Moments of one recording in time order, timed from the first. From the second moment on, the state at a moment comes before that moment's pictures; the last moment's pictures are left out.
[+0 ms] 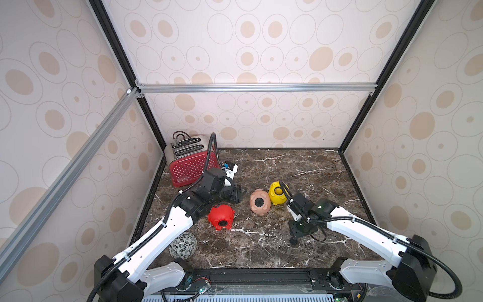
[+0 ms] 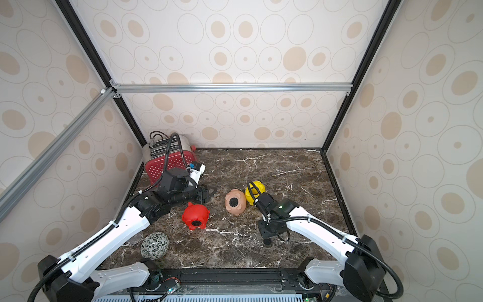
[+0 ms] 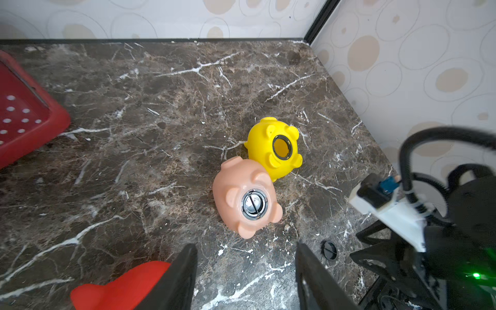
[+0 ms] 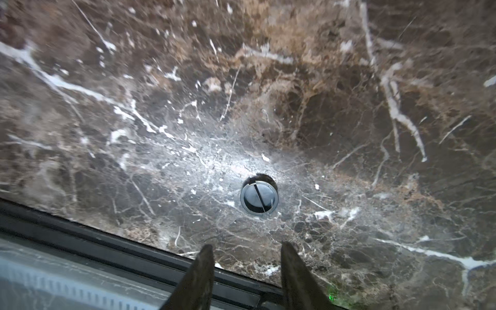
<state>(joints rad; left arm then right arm) -0.62 1.11 1.05 -0.52 0.08 -0.33 0.75 1.26 0.88 -1.05 0.00 0.48</state>
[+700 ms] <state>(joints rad) -0.62 1.03 1.01 -0.53 -0.02 -0.32 0.83 1.42 0.77 -0.94 0.07 0.56</state>
